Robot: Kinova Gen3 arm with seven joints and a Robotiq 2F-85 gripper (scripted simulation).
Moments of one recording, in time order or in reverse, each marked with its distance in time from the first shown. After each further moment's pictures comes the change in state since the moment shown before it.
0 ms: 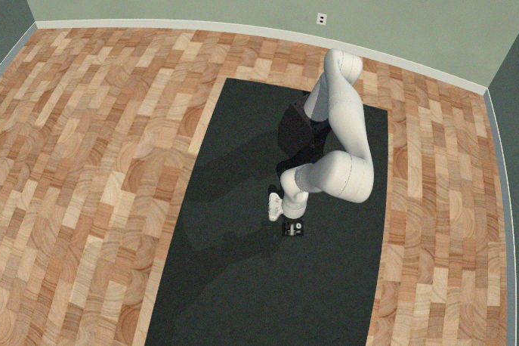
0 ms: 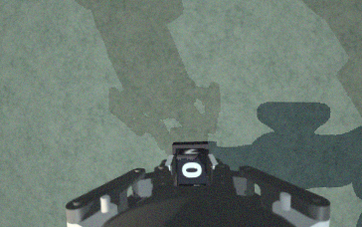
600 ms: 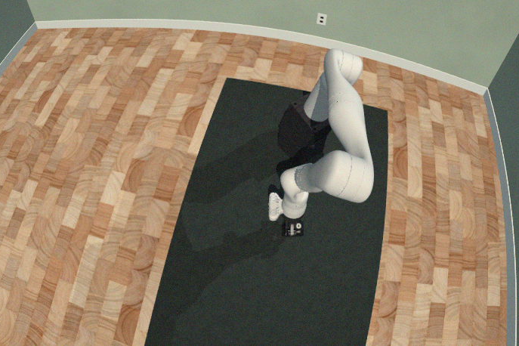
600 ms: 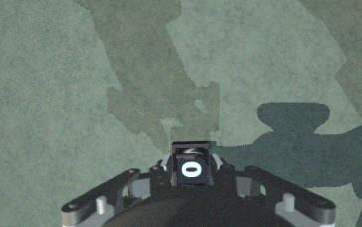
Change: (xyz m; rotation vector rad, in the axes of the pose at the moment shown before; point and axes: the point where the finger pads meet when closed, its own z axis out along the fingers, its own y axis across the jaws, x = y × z) arm 0.000 0.000 -0.001 -0.001 0.000 0.000
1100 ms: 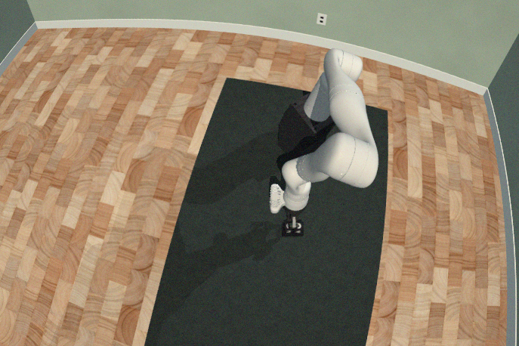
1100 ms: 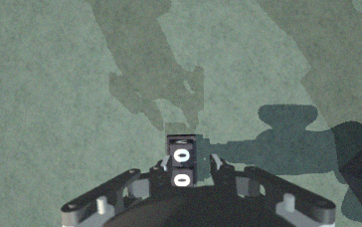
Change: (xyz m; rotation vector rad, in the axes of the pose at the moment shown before) arm -0.003 0.011 -0.040 -0.024 -0.006 -0.005
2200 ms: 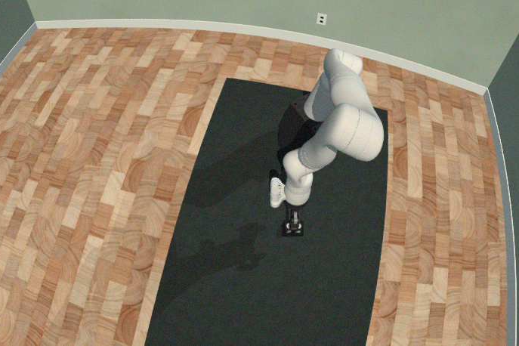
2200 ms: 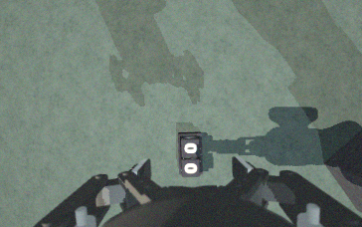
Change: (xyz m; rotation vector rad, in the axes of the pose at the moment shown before) arm 0.003 -0.010 -0.049 0.024 0.006 0.005
